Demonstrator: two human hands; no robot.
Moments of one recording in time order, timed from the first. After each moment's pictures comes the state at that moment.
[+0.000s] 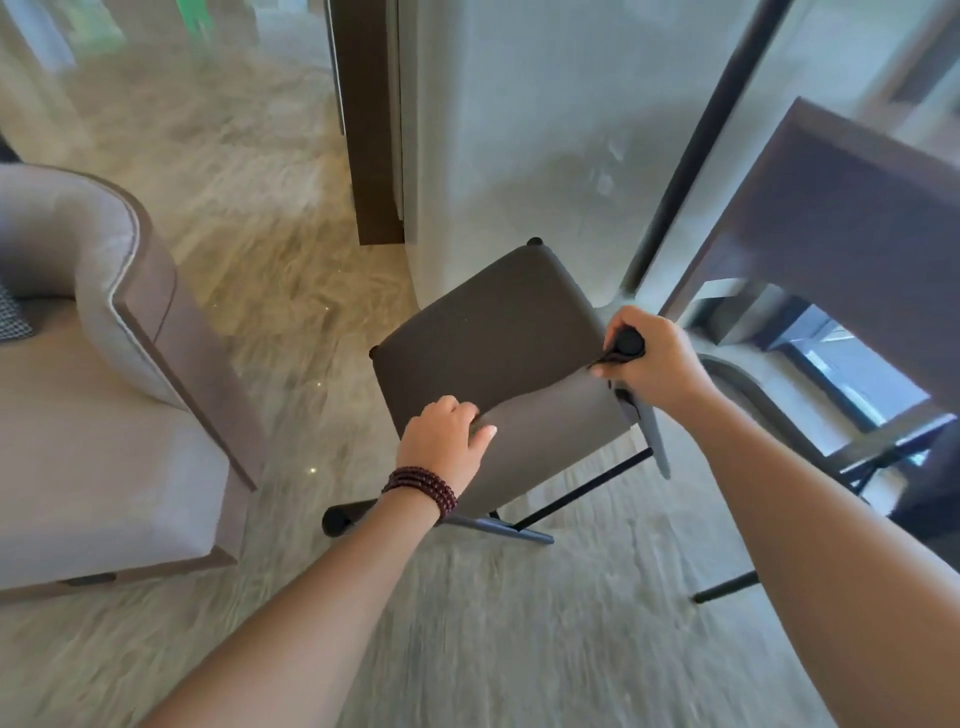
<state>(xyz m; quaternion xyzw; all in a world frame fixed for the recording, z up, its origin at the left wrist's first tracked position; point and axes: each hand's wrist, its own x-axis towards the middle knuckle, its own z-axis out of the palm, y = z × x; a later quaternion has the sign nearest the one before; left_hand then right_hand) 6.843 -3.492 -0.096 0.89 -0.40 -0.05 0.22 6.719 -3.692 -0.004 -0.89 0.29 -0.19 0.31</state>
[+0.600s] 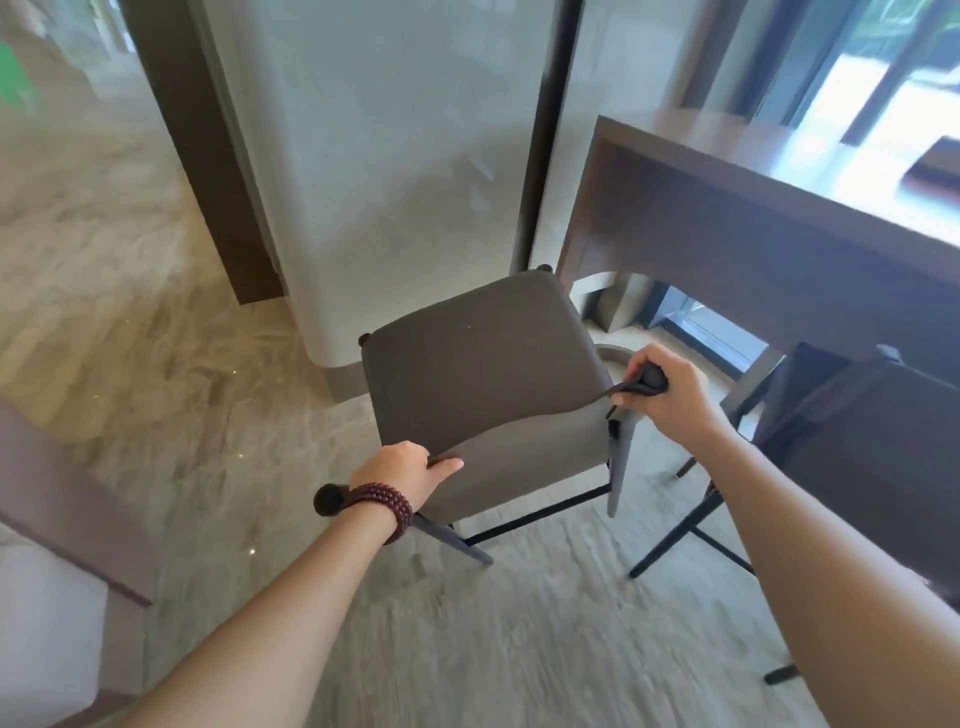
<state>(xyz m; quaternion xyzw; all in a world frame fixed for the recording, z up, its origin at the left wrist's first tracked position) 6.793 -3.596 -0.074 0.87 -0.46 -0.17 0.05 6.553 -3.785 -0.004 -0.81 0.43 -0.26 0.30</state>
